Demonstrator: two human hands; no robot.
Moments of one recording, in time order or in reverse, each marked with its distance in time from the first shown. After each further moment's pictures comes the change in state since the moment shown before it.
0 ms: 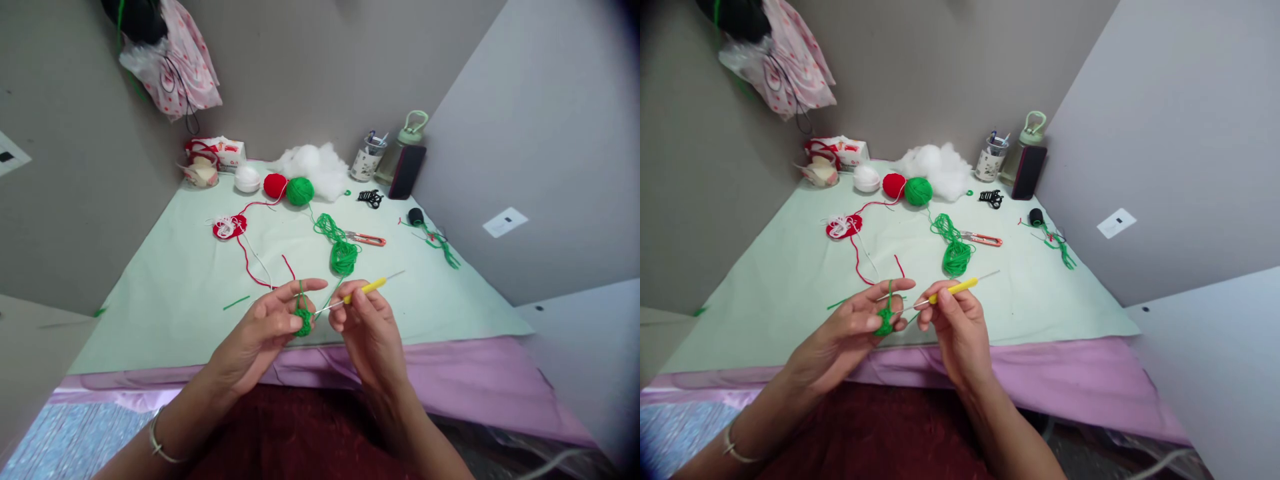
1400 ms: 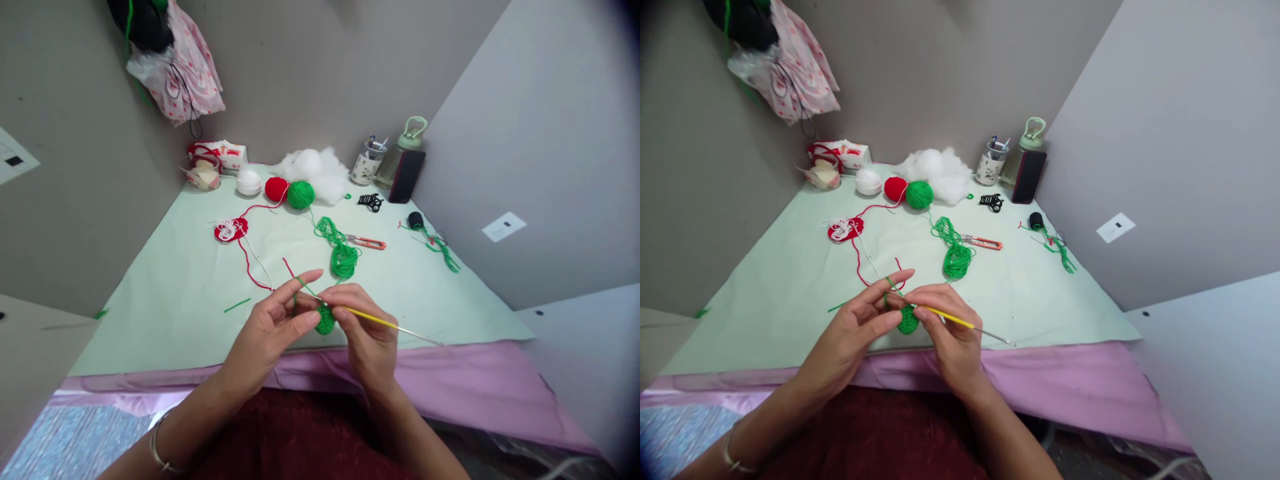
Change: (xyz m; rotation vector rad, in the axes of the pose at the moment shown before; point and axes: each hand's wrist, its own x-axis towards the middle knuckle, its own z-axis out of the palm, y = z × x) left_hand 0.002 -0.005 0.006 0.247 0.120 0.160; right_hand 0.001 0.006 -0.008 -0.592 -0.101 -0.448
